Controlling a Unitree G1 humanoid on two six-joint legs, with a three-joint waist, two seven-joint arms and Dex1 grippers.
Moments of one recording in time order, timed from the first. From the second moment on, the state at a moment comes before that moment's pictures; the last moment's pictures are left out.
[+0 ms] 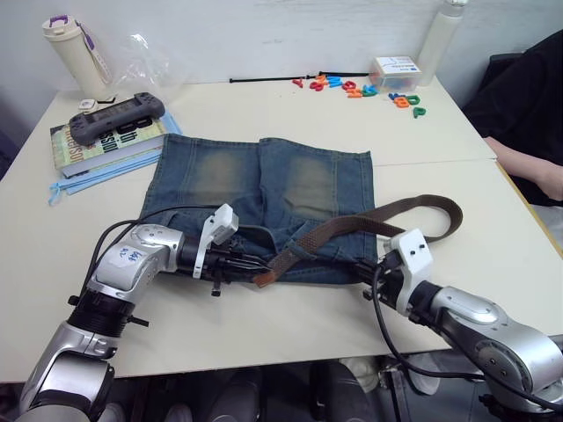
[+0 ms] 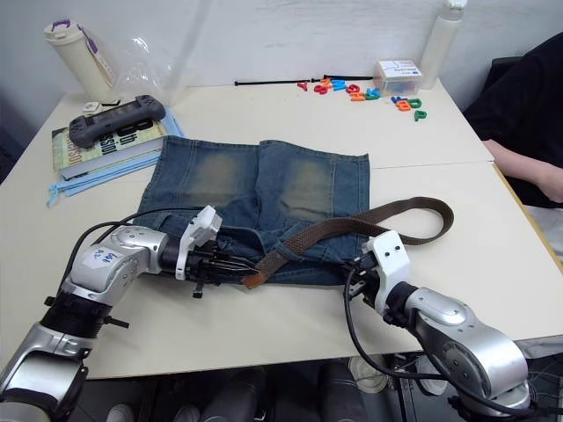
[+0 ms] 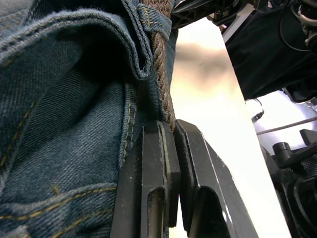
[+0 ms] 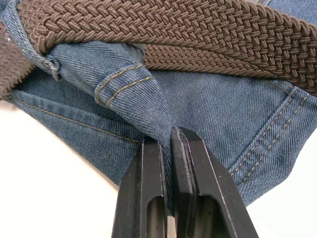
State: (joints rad) left arm -0.55 0.68 -0.23 0.05 -0.51 0.67 -1.17; right arm -0.03 -0.55 -0.09 -0.68 0.63 0.98 0.30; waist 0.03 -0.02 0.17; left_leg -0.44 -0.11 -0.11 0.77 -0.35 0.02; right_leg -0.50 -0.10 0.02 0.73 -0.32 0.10
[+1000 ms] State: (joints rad) left arm -0.44 0.61 -0.22 -0.17 -0.54 0.79 -1.07; right arm -0.02 -0.54 -0.12 -0.66 0.63 1.01 0.23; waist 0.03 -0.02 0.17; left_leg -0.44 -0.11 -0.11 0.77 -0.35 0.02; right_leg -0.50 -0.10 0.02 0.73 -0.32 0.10
